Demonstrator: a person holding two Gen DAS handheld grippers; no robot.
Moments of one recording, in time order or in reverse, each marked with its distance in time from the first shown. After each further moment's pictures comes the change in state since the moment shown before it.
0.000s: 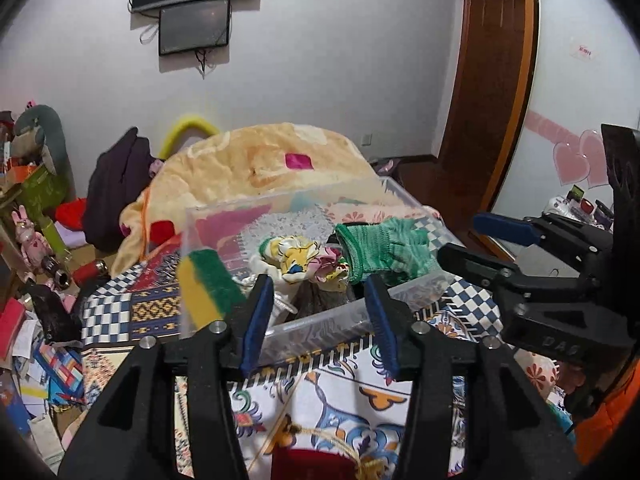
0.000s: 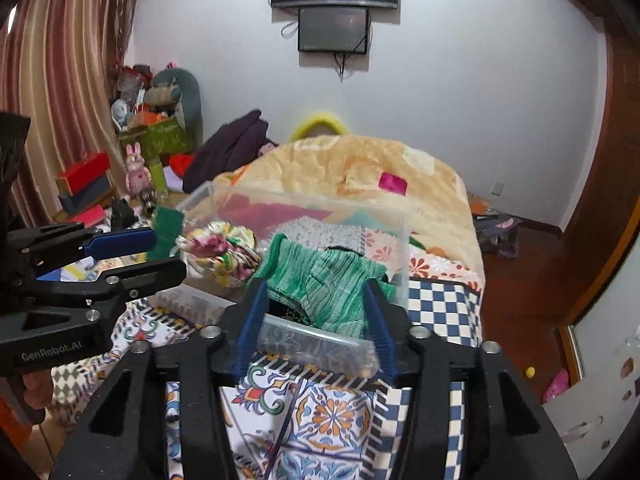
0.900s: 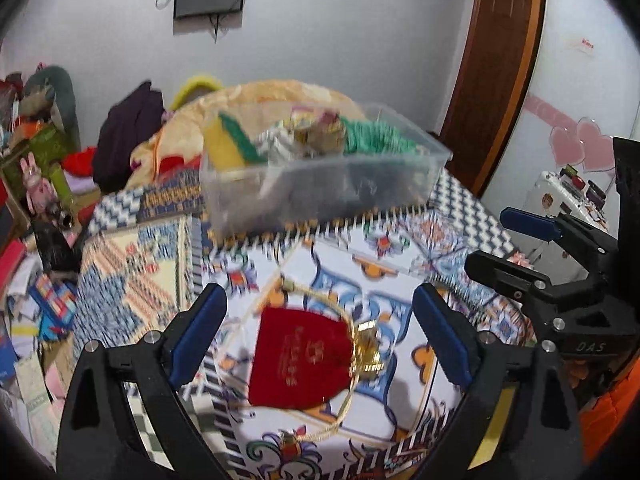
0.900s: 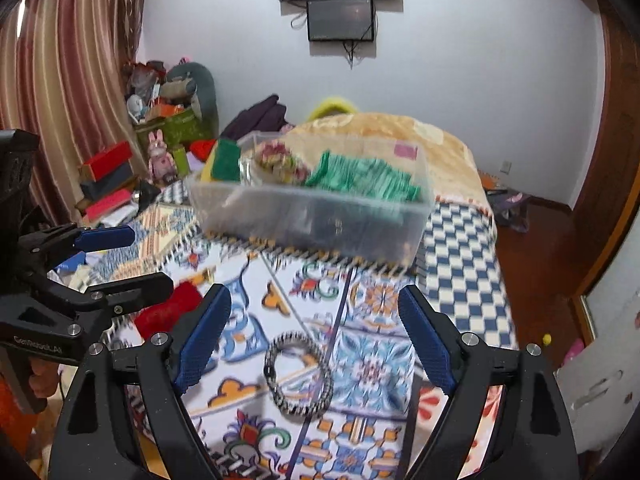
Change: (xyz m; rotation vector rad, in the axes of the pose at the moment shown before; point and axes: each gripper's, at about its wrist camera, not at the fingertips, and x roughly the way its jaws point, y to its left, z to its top) left arm -0.035 -0.001 -0.099 -0.064 0.121 -0.008; right arm -0.014 0.029 -0.079 0.037 0.082 0.061
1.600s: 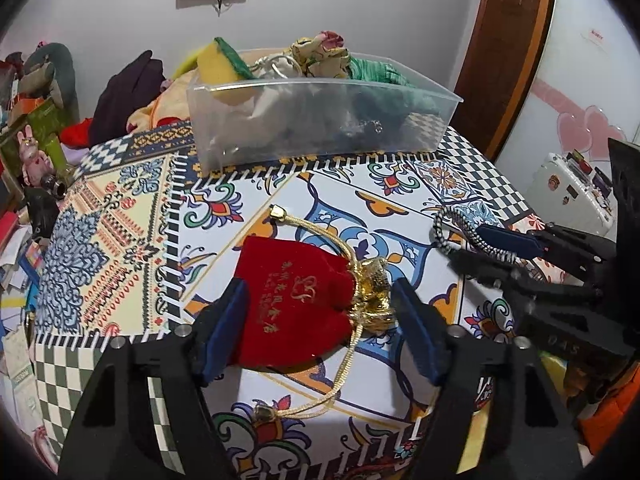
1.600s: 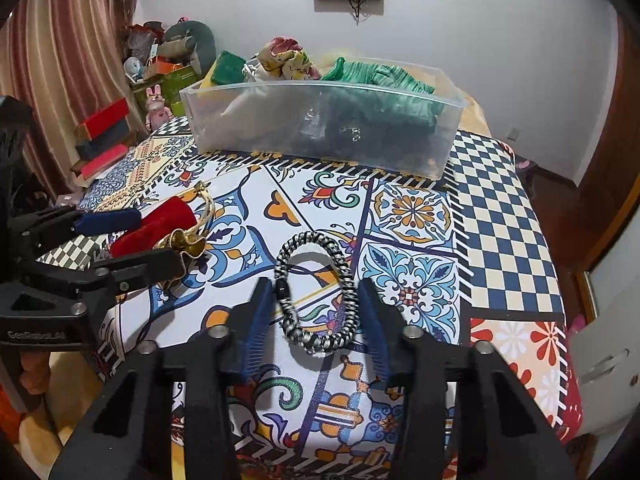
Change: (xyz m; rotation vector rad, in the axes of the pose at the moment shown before) left arm 0.026 -0.002 -0.039 -0.029 0.059 -0.004; right arm 0.022 0.007 -0.043 -0.010 0.116 -0.005
